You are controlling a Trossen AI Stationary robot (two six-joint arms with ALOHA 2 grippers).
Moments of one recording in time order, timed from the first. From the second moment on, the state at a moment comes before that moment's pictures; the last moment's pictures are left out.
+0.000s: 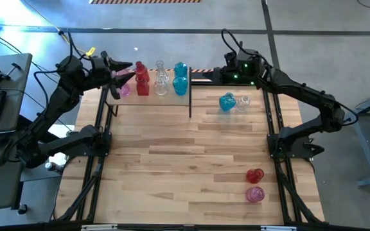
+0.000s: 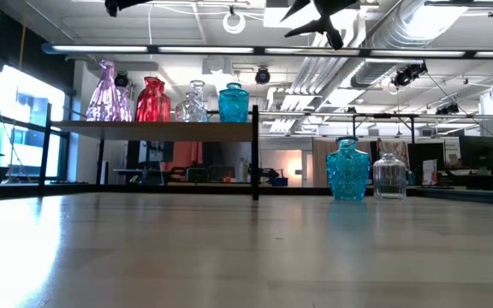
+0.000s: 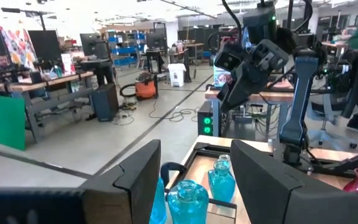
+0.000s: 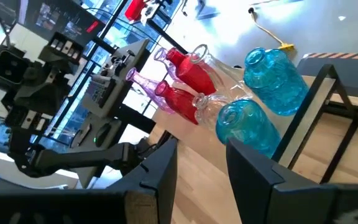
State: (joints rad) left arm 0.92 0.76 0.96 -0.16 0.55 0.06; right arm -0.48 1.35 1.39 -0.38 -0.12 0.80
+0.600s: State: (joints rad) left arm 0.92 0.76 0.96 -0.17 0.55 0.05; right arm -0.75 1.35 1.39 -0.56 -0.24 0.56
